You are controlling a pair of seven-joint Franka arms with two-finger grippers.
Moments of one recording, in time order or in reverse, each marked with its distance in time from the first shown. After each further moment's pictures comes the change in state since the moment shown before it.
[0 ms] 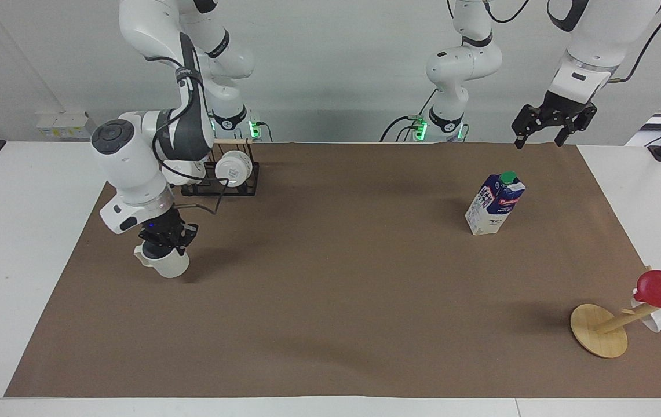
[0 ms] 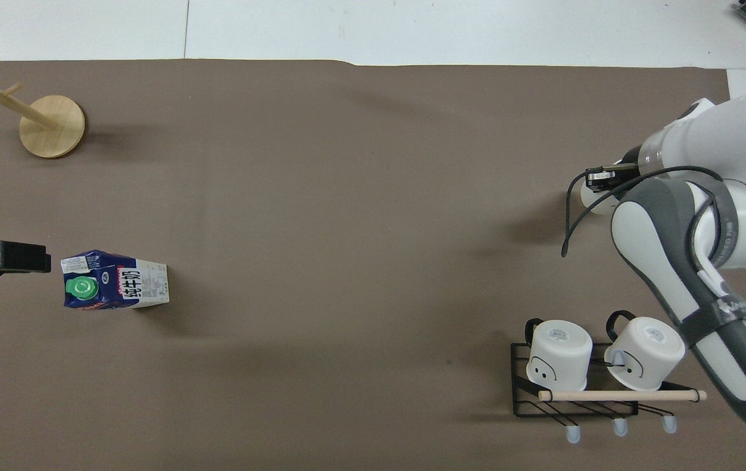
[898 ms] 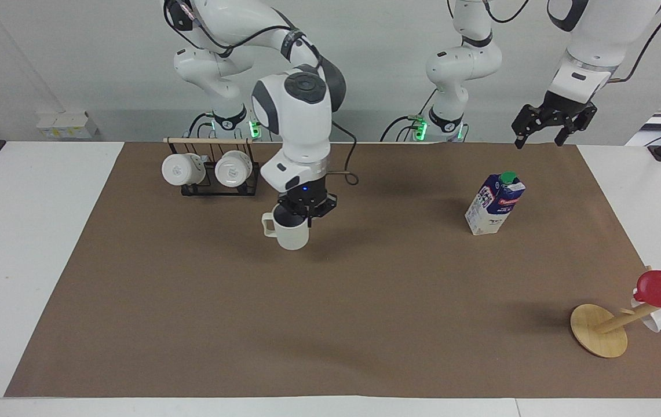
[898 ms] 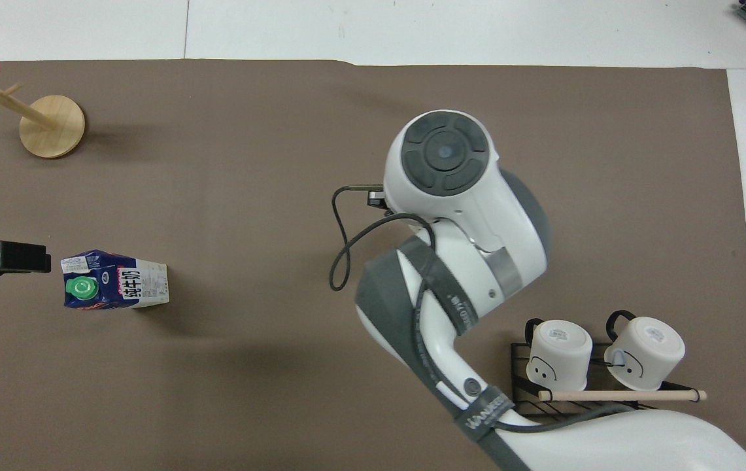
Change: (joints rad) left arm 0.000 0.000 0.000 0.000 0.000 0.000 0.000; right arm 0.530 0.165 0.006 0.337 -0.105 -0.202 0.673
